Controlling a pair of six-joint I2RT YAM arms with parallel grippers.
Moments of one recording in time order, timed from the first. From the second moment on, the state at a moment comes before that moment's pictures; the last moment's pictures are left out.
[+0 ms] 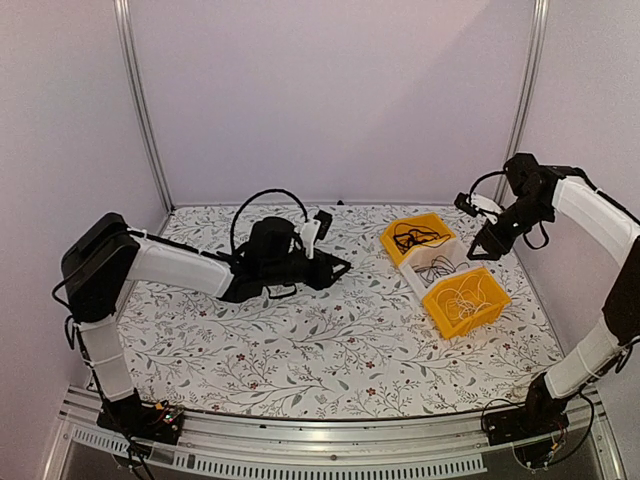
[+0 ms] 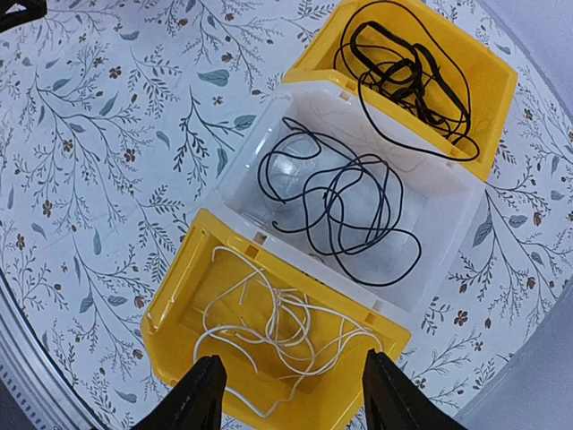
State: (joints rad) left arm -0.83 1.90 1.06 0.48 0.19 -0.34; right arm 0.12 1.52 1.38 -1.06 -0.32 -0.71
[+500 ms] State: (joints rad) left arm -0.78 1.57 1.18 -0.13 -0.24 -0.23; right arm 0.12 1.37 1.27 -0.44 -0.40 -0.39
